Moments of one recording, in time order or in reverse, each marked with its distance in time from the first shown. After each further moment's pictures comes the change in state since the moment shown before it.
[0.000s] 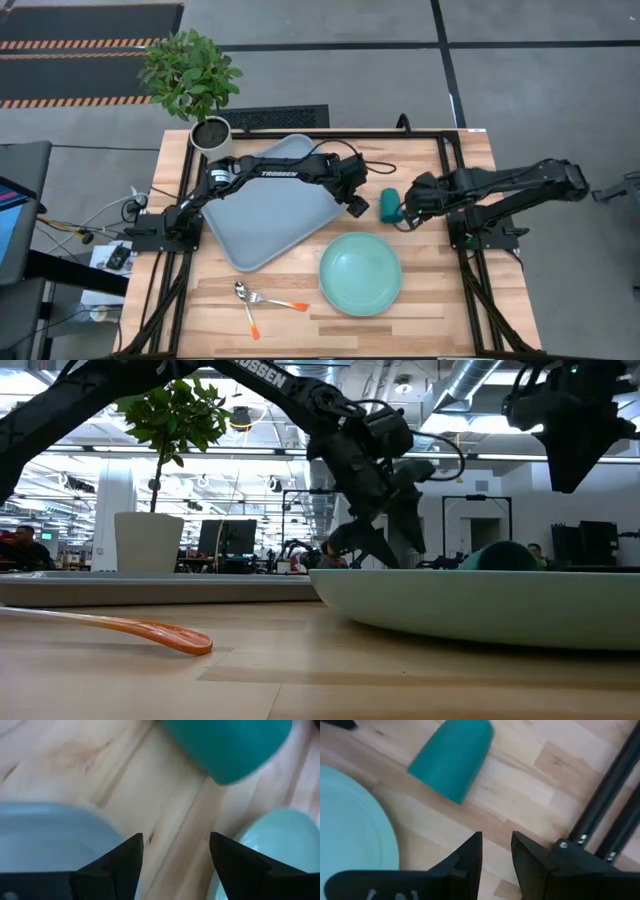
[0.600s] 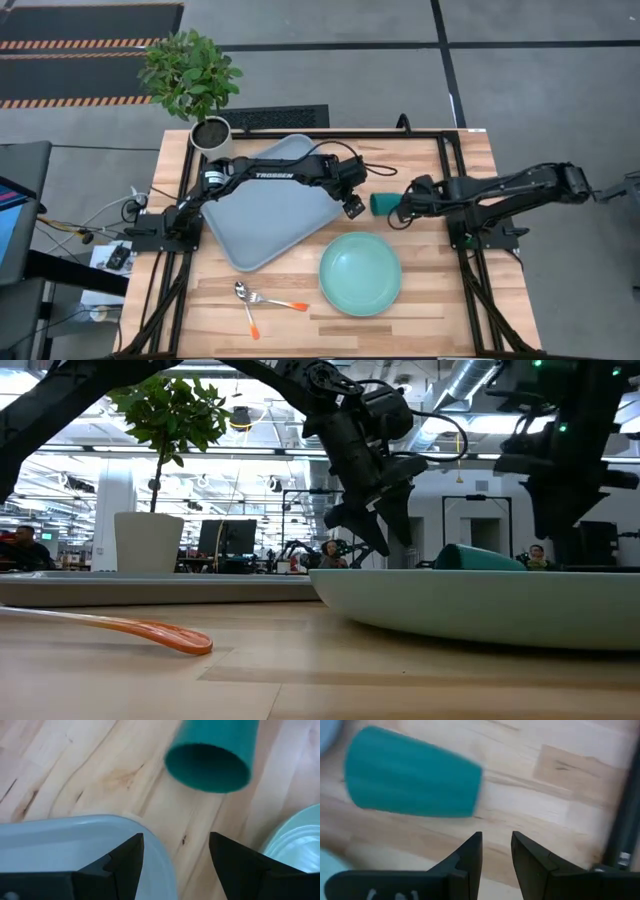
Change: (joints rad) left arm -0.030 -0.045 0.001 -0.046 -0.226 0.133; right arm -0.077 -0.027 -0.247 0.278 0.105 0.135
